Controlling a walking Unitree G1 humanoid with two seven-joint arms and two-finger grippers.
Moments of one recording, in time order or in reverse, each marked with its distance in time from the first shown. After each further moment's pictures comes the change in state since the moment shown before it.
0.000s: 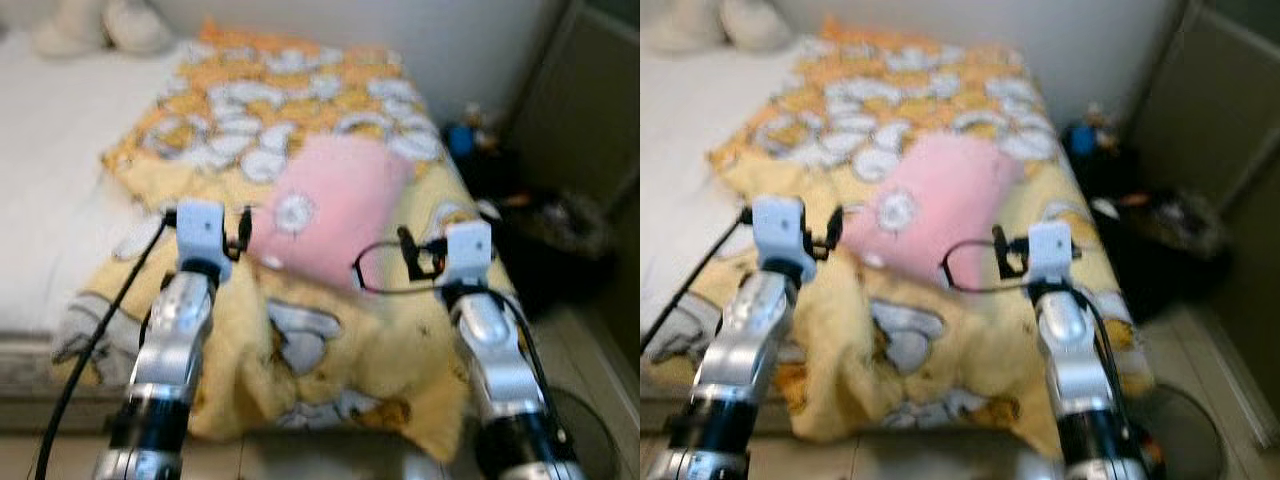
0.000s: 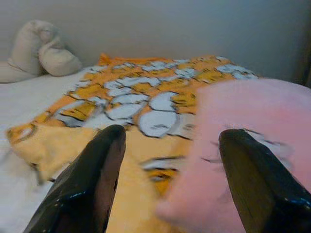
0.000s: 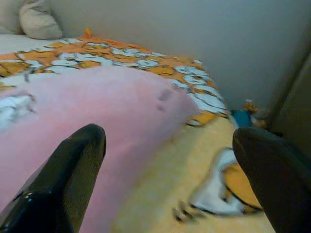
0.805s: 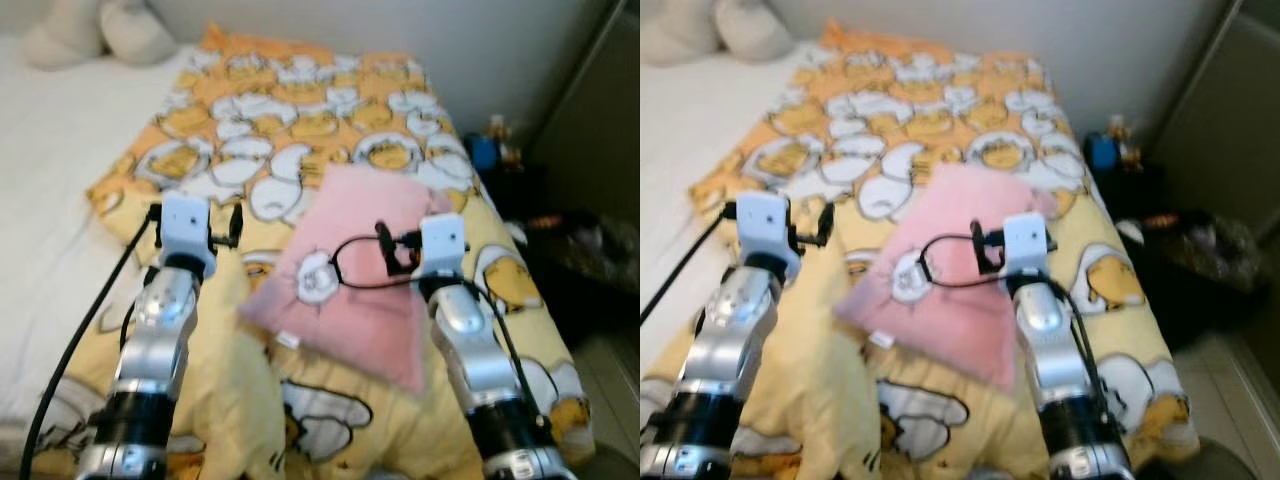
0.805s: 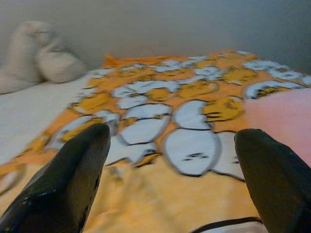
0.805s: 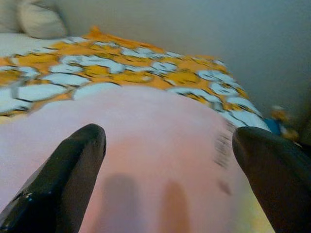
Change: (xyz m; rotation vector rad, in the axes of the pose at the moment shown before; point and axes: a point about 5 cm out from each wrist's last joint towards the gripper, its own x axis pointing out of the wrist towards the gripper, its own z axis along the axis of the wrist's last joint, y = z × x) left arm 0.003 0.009 0.000 0.037 -0.004 0.007; right arm 0.008 0.011 0.001 -0.013 0.021 0.017
